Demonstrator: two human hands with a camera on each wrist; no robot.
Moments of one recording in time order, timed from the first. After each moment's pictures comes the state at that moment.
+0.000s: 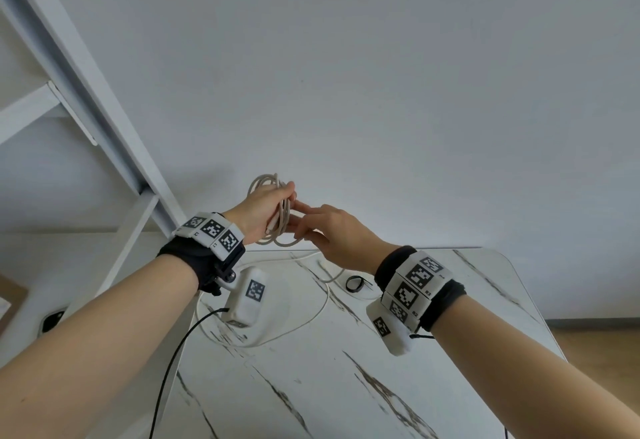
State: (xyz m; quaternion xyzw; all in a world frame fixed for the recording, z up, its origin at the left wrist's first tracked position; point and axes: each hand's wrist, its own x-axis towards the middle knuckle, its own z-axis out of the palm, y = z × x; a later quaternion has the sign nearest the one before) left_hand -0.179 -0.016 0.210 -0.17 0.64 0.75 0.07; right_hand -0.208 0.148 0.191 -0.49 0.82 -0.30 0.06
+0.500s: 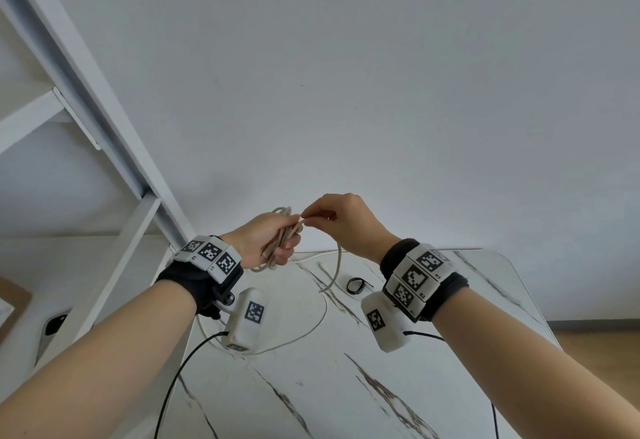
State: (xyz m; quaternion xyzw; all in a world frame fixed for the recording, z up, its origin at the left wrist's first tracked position) left_hand -0.161 -0.014 0.191 -0.20 0.62 0.73 0.20; right_hand -0.218 0.150 0.203 -0.38 0.81 -0.45 0.08
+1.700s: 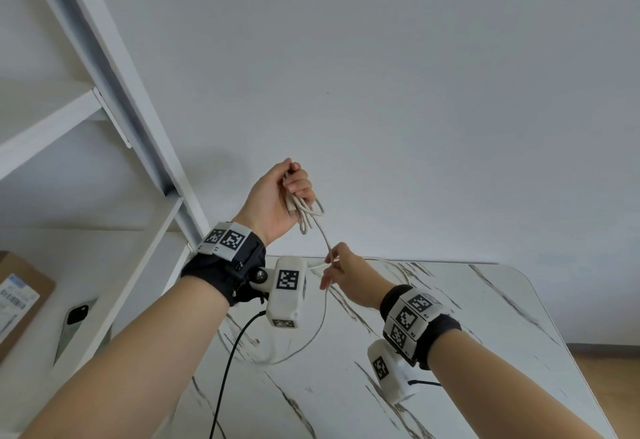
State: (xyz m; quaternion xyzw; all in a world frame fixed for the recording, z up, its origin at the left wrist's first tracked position) left_hand -0.168 -0.014 0.239 -0.11 0.25 0.96 -0.01; right_hand -0.196 0.144 0.131 -0.29 0.83 -0.38 0.28
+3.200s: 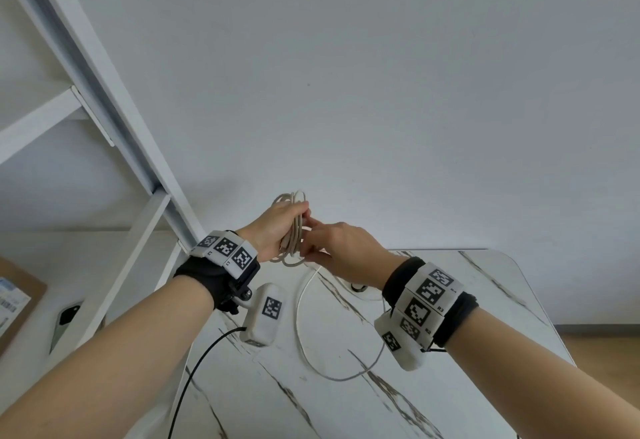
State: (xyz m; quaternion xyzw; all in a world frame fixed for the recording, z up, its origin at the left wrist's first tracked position) left_hand -0.157 0.006 0.204 -0.20 0.65 0.73 0.08; right_hand -0.181 0.158 0.201 -0.51 0.83 -0.22 0.08
